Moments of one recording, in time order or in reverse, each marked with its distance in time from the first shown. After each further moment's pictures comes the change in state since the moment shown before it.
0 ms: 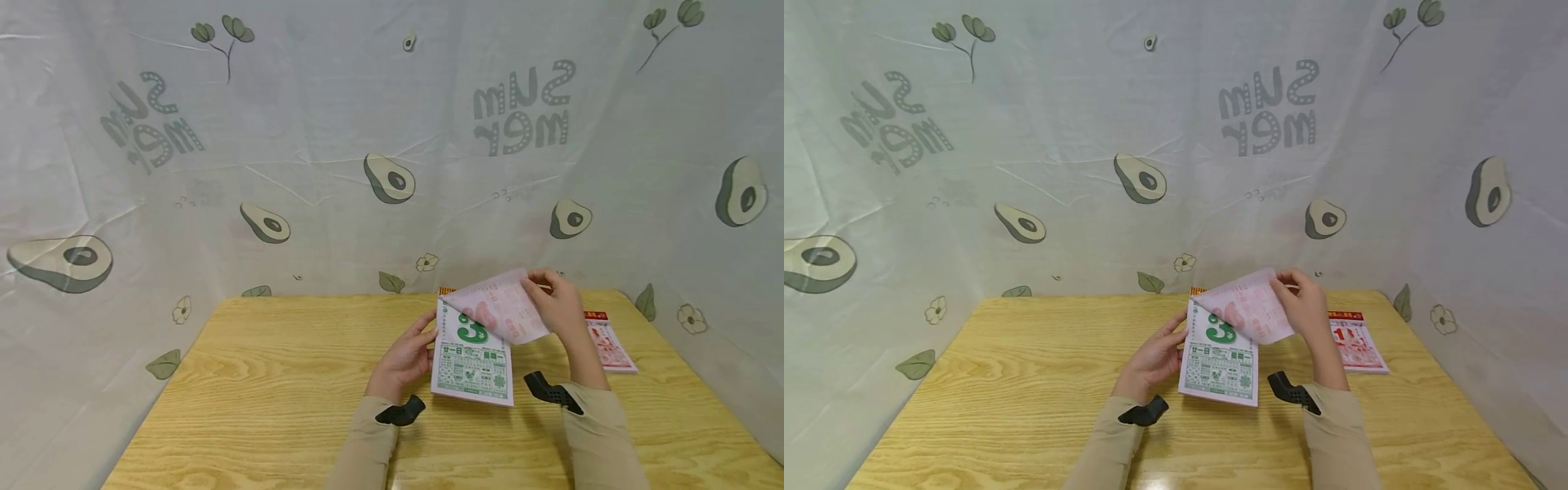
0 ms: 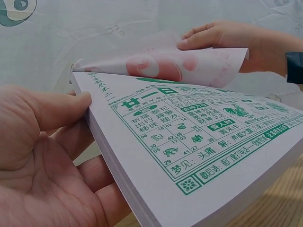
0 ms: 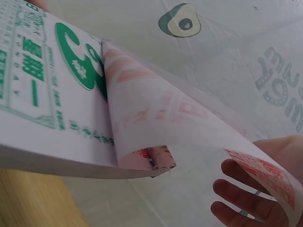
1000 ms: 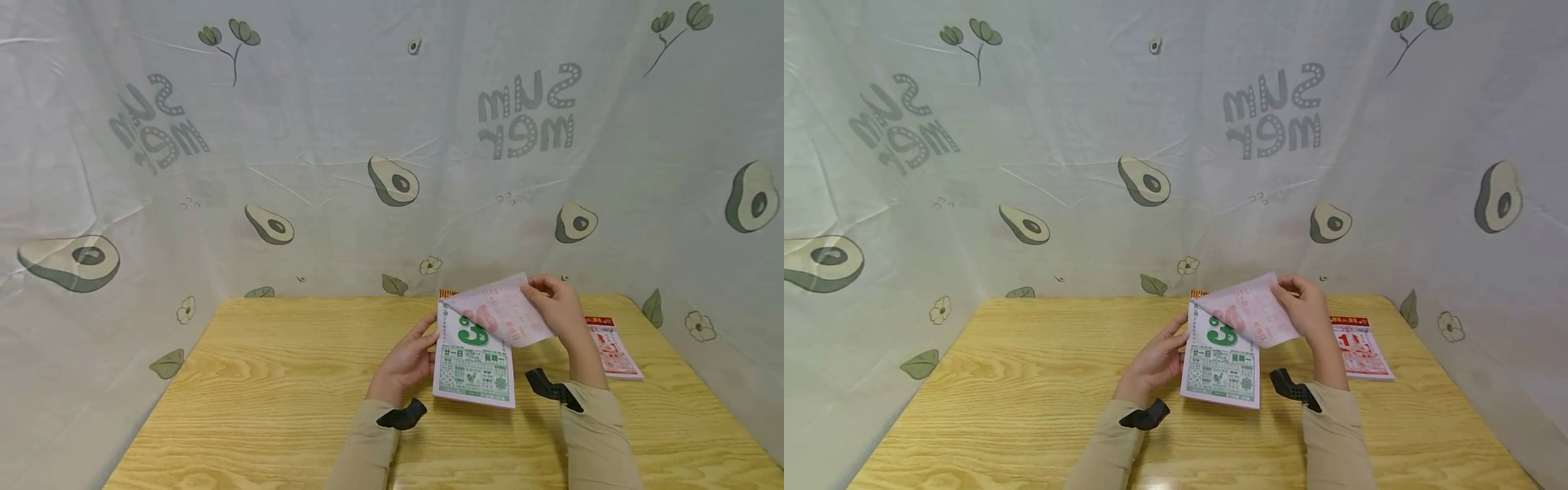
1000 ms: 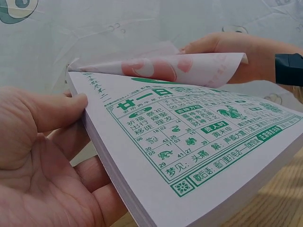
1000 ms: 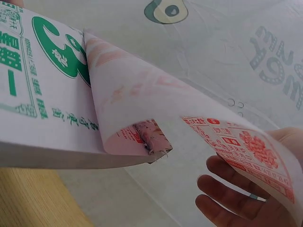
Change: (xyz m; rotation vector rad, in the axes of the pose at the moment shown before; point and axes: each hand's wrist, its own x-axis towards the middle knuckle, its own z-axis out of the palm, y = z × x) left_hand 0.000 0.000 -0.003 -0.005 0.008 0.027; right_hand 0.008 0.012 0.006 0.084 -0.095 0.082
